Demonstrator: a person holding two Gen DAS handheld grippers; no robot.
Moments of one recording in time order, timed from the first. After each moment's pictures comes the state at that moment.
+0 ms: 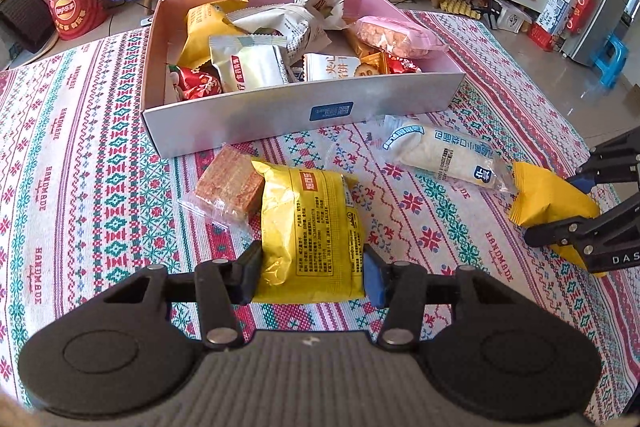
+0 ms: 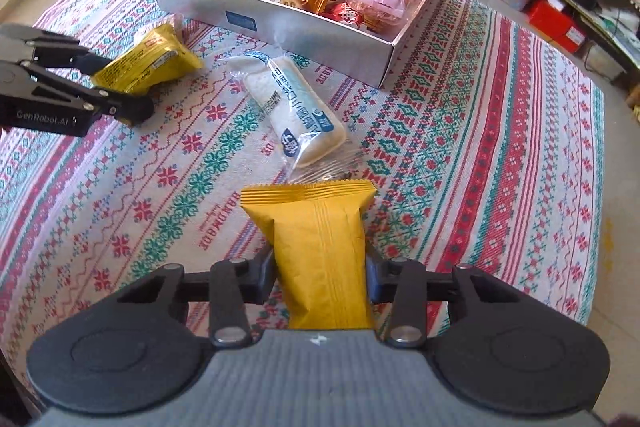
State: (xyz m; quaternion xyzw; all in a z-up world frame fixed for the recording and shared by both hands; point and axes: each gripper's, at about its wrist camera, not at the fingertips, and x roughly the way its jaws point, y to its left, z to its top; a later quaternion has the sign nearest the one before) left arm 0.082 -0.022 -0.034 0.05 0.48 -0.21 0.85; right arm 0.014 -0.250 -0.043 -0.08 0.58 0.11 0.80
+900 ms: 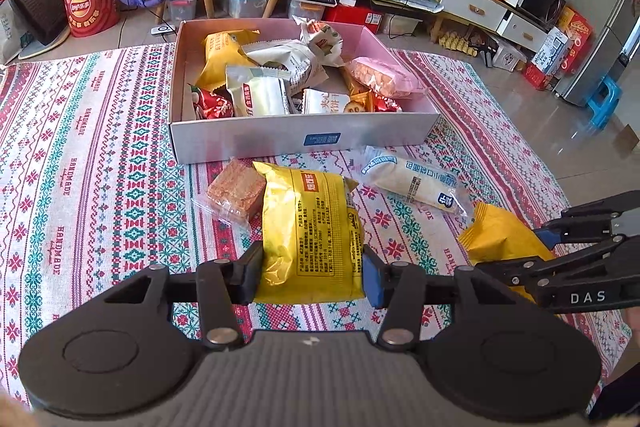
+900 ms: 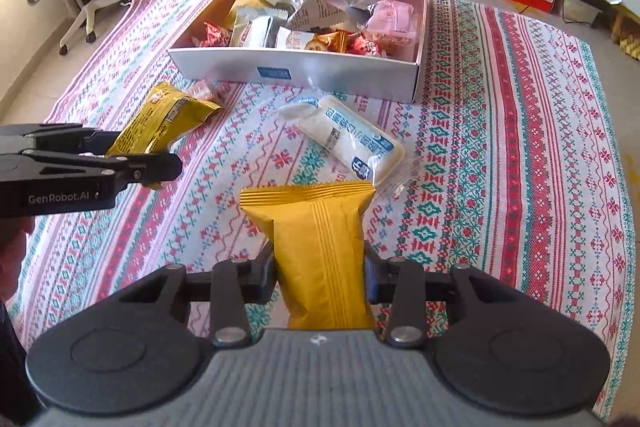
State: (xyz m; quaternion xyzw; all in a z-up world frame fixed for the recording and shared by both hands) left arm 0.061 -0.010 -0.001 0.00 0.45 -0.21 0.87; right arm 0.001 -0.223 -0.015 0.05 0.56 0.07 0.83
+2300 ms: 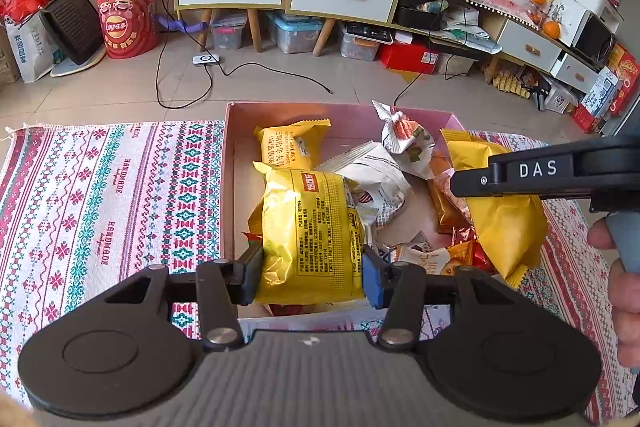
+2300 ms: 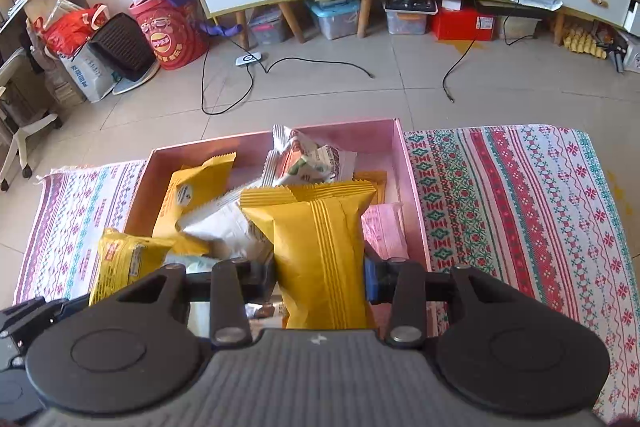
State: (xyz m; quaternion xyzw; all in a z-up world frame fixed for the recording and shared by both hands) left arm 0.180 -0.017 0.011 0.00 0.43 -0.14 0.89; right arm 0.173 -0.229 -0.004 0.13 0.48 -0.06 0.86
